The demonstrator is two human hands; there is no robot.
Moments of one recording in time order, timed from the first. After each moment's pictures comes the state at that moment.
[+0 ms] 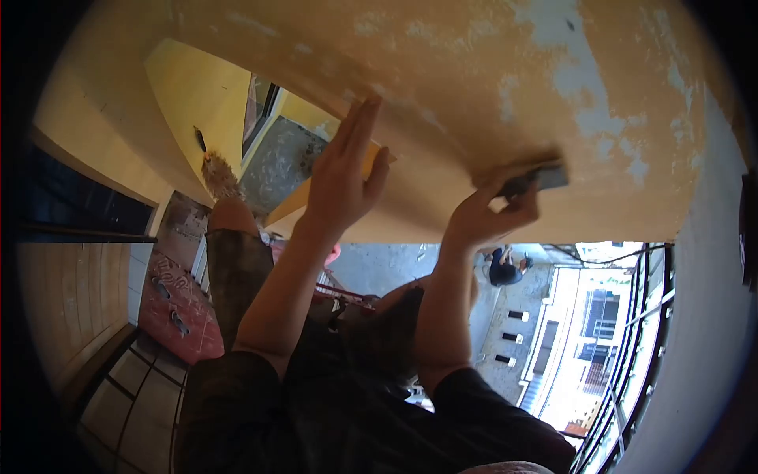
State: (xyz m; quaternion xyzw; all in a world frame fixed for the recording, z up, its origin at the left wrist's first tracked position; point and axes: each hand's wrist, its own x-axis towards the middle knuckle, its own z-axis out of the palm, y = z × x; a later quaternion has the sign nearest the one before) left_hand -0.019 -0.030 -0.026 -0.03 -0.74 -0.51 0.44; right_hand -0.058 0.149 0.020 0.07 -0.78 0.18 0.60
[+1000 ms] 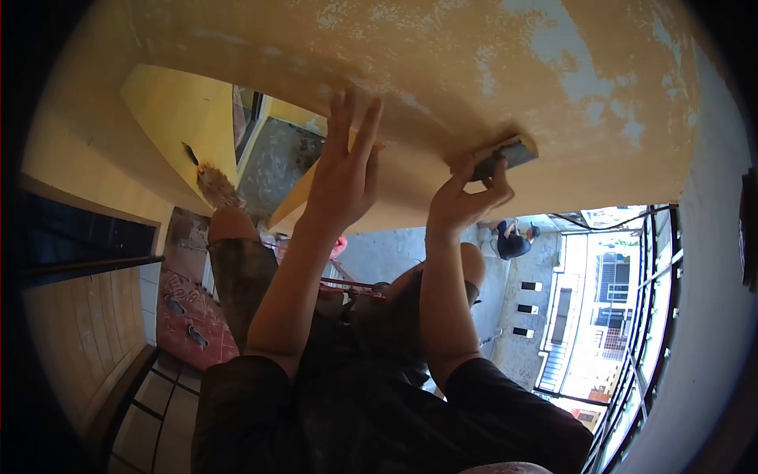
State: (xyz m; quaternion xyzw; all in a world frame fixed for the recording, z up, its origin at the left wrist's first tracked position) left_hand -0.022 -0.026 -0.033 -0.08 -0.79 -0.47 0.39; right_hand -0.047 0.152 -0.013 0.09 -0.78 0.22 0.57
